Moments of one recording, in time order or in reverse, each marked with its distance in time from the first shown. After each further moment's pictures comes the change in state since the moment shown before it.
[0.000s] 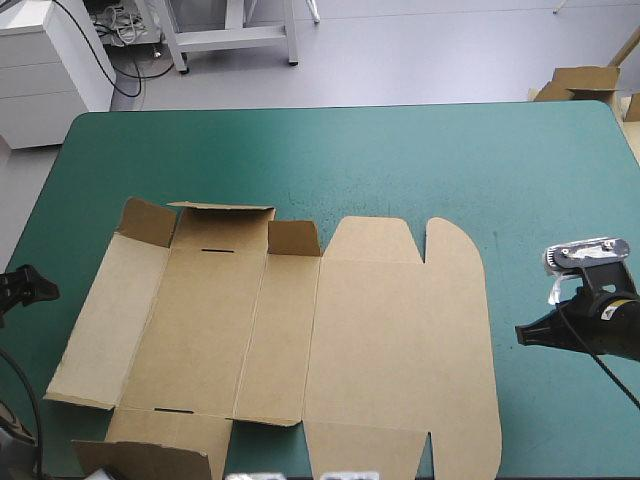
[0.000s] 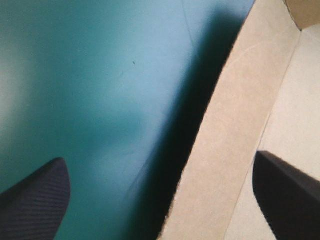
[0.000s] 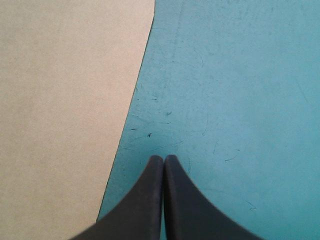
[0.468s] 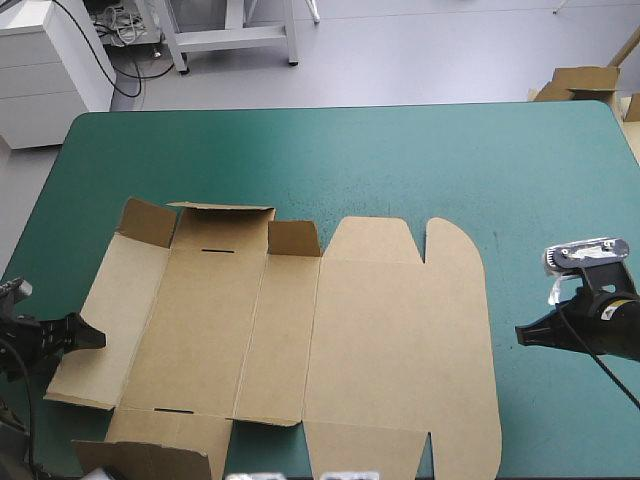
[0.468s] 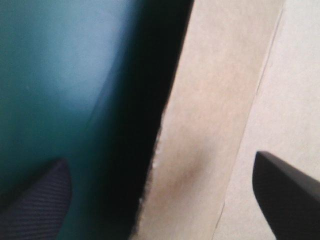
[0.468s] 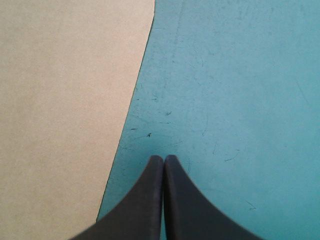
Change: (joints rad) left arm 0.000 0.062 0.274 -0.039 -0.017 0.225; right arm 0.000 0.000 0.000 0.000 0.000 -0.003
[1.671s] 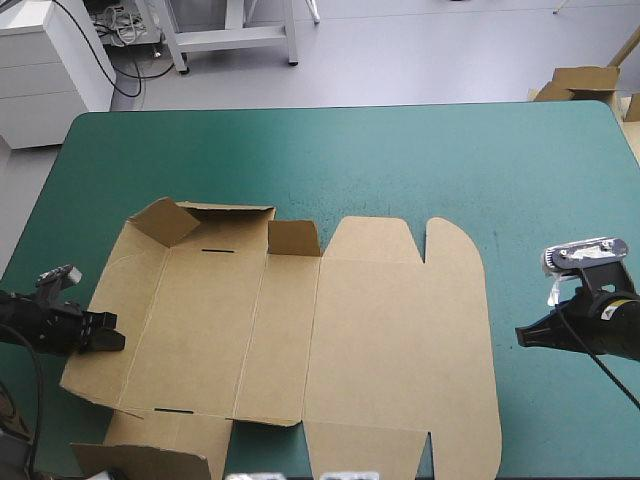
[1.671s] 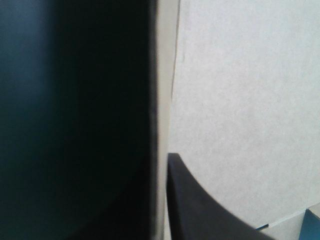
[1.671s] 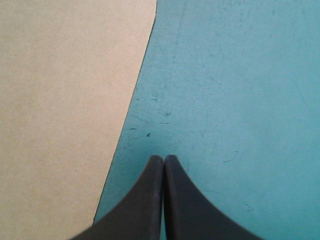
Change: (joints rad) left arm -0.199 0.000 0.028 -0.036 0.011 0.022; right arm 0.000 0.000 0.000 0.001 0.000 -0.019
